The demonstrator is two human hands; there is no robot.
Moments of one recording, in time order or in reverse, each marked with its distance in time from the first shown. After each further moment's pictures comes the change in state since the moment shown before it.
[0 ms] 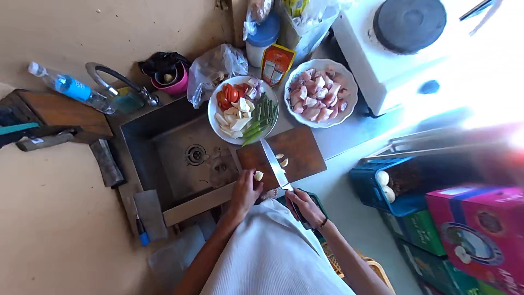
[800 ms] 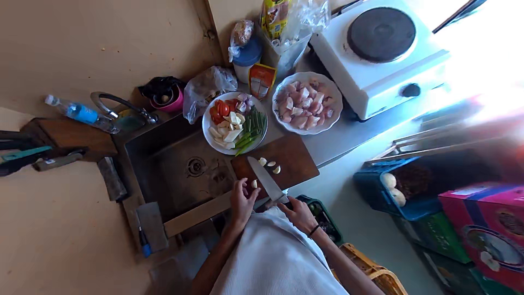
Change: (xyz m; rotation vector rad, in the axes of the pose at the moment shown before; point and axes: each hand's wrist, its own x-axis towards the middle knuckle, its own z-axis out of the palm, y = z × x) left_hand -0.011 -0.002 0.021 -0.201 0.317 -0.043; right_hand 0.006 0.010 -0.004 -0.653 0.169 0.046
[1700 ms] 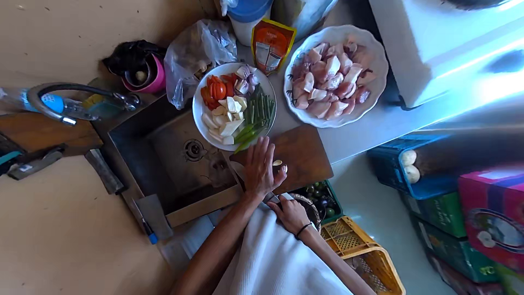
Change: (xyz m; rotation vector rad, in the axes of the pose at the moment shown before) left_hand 0.090 0.030 0.067 0.439 -0.060 0.432; right_hand 0.030 -0.038 0.002 -0.331 -0.274 0.145
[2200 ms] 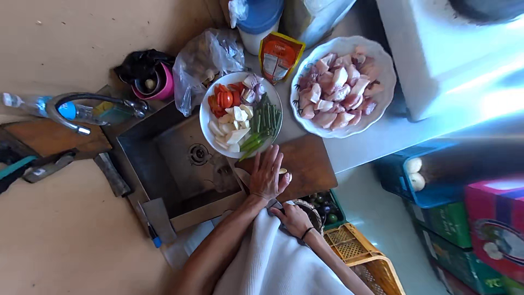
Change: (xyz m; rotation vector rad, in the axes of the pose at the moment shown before) left_hand 0.005 -0.007 0.009 -0.004 -0.046 0.089; right_hand 0.014 0.000 -0.012 0.038 -0.116 0.004
